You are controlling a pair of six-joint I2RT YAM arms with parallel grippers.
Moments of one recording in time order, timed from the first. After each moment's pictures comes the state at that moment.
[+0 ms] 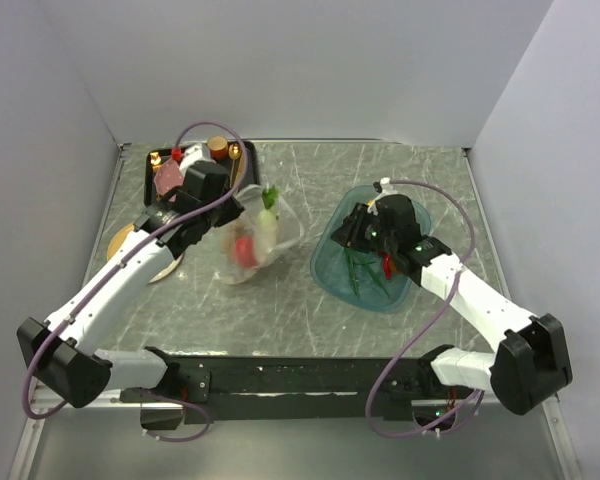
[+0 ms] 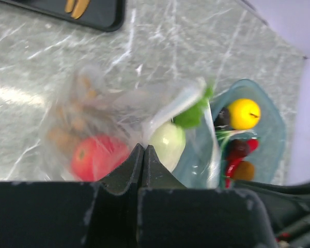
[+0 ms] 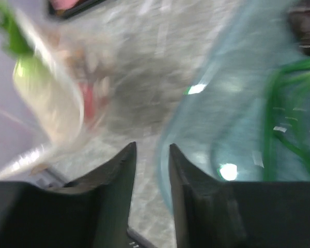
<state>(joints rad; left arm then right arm) -0.55 1.27 1.30 -0.64 -0.32 -0.84 0.46 1.21 0.84 -0.18 -0.17 0.69</state>
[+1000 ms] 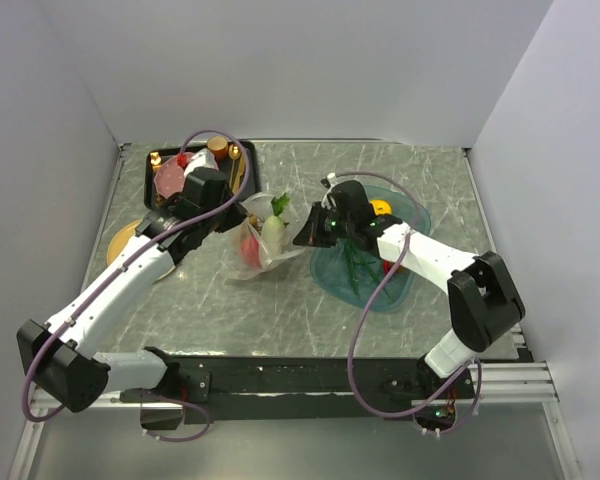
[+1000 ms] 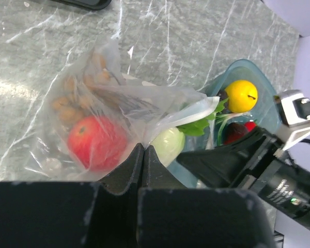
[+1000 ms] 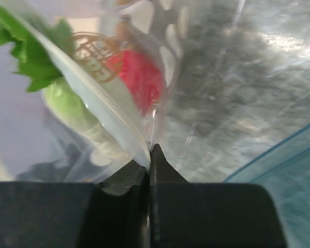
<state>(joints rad) -0.54 1.25 1.23 -0.58 -0.23 -0.84 0.57 1.58 1.07 -0.12 -0.38 0.69</state>
